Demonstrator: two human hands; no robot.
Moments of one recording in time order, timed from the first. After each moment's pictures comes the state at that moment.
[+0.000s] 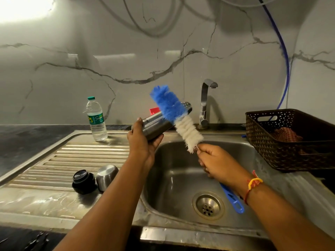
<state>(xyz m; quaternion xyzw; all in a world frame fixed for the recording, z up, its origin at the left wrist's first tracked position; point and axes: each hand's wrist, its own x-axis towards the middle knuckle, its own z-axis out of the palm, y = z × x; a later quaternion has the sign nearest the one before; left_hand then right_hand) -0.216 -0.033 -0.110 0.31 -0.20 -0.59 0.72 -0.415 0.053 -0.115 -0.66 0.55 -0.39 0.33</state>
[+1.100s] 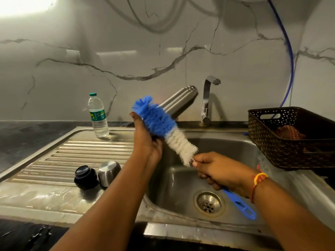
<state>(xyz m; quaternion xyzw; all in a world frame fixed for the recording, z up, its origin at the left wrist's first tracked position) -0.230 -0.013 -0.102 0.25 -0.23 -0.63 0.70 -0.412 0.060 -0.119 -0.64 0.54 -0.27 0.49</state>
